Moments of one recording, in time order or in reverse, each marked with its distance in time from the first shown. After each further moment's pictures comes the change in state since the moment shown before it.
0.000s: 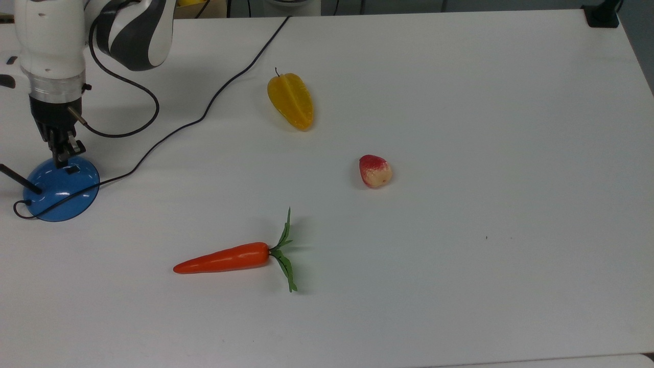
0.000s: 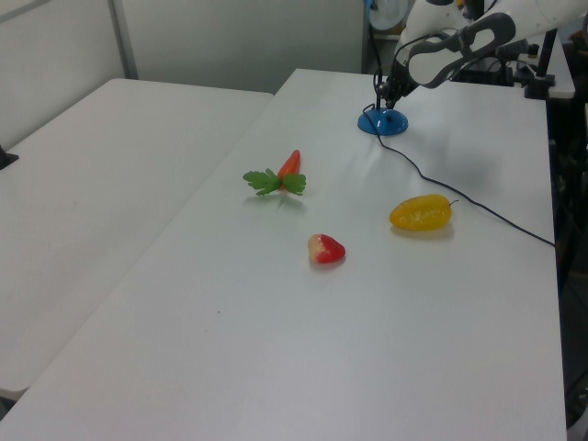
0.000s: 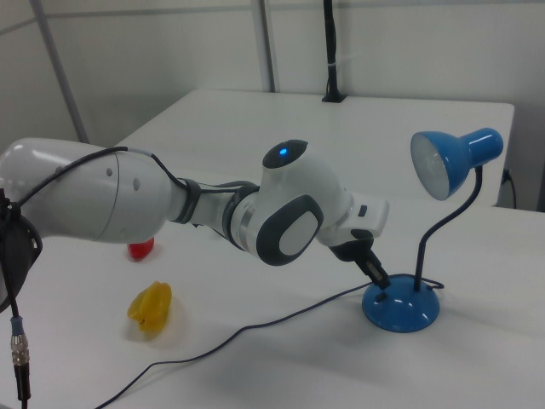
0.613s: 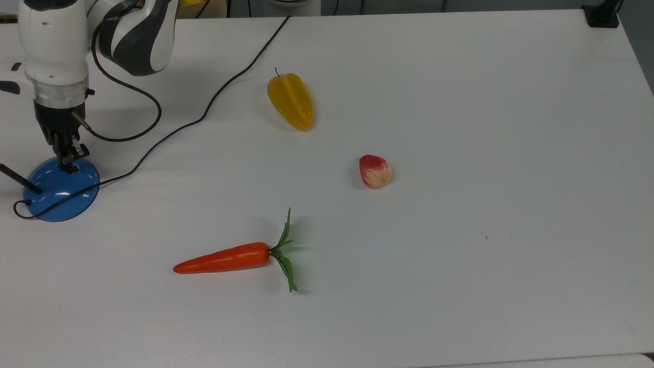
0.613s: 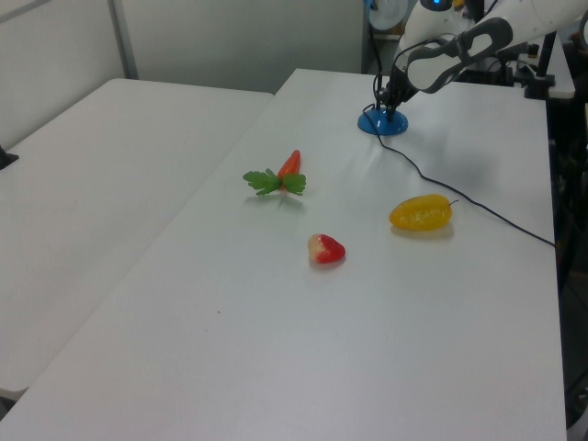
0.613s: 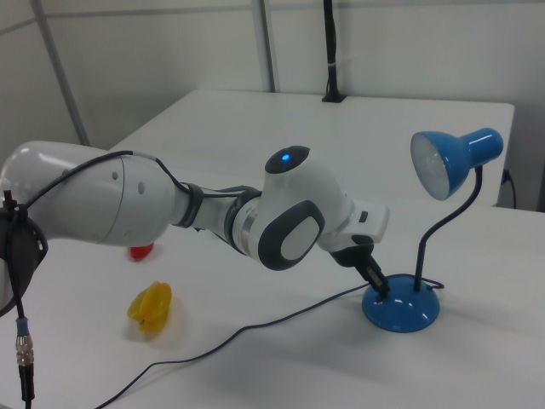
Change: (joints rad) arm 0.000 0.018 0.000 0.001 0.000 0.000 0.000
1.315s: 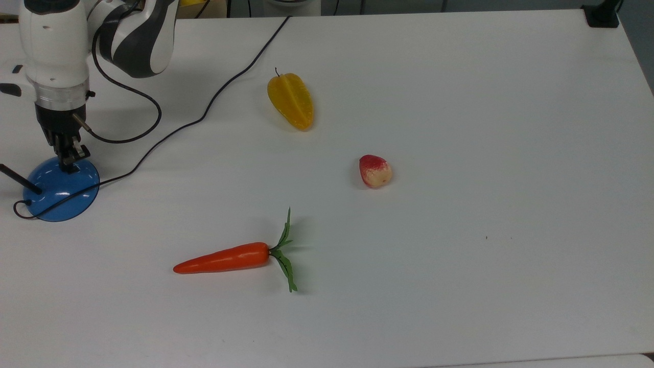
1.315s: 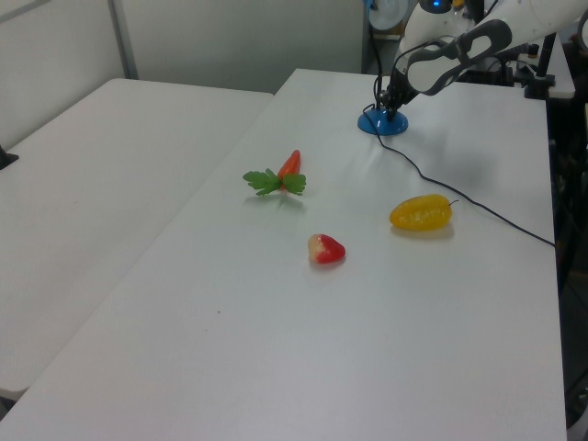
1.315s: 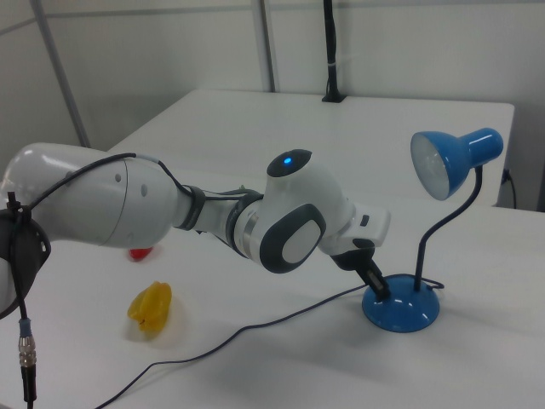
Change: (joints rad) arm -0.003 0.010 0.000 0.001 0.000 0.000 0.000
